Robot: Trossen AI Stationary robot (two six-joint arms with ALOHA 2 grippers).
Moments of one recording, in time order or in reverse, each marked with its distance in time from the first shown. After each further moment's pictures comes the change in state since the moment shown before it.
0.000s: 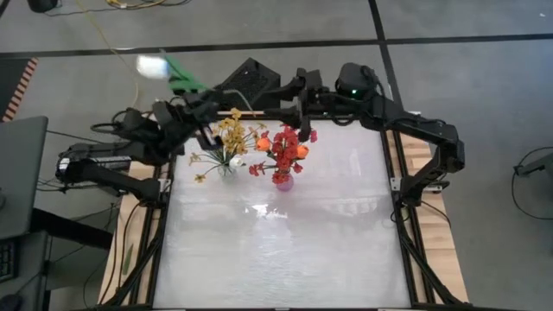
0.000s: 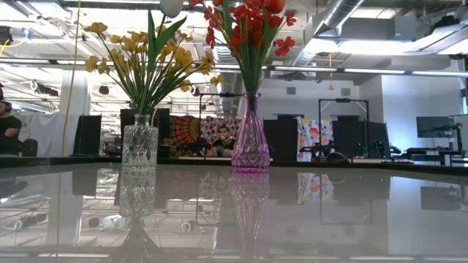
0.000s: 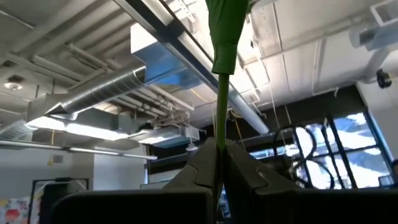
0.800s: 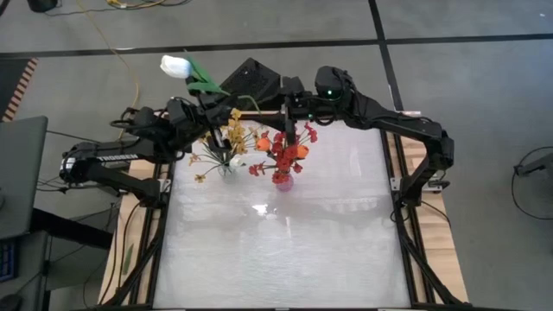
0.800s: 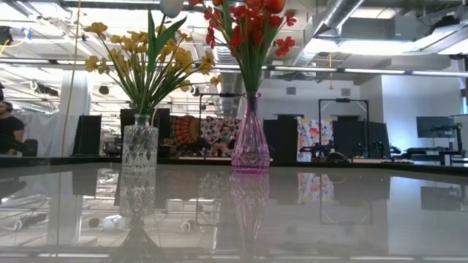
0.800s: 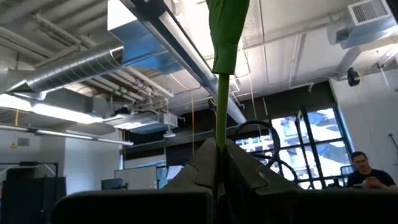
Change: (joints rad) left arm 0.033 0.054 0.017 -0.034 0.076 -0.118; right arm -0.013 0.100 0.002 -0.043 -0.076 0.001
